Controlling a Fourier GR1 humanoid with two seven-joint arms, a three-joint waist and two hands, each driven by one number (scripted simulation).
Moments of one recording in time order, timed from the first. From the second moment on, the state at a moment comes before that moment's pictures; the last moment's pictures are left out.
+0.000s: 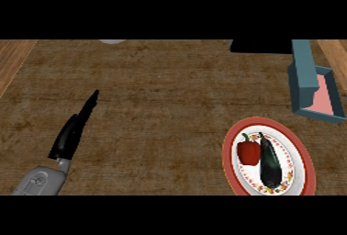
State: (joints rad) left arm -0.17 0.41 -0.28 -1.32 -0.01 0.19 -0.04; right arm 0.92 -0.01 0.28 -2.30 1.15 -0.26 0.47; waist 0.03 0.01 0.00
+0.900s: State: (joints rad) left arm -0.17 0.37 -0.16 -1.28 -0.06 0.09 -0.06; right arm 0.40 -0.02 0.24 -2.01 1.26 -0.12 0.71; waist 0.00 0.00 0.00
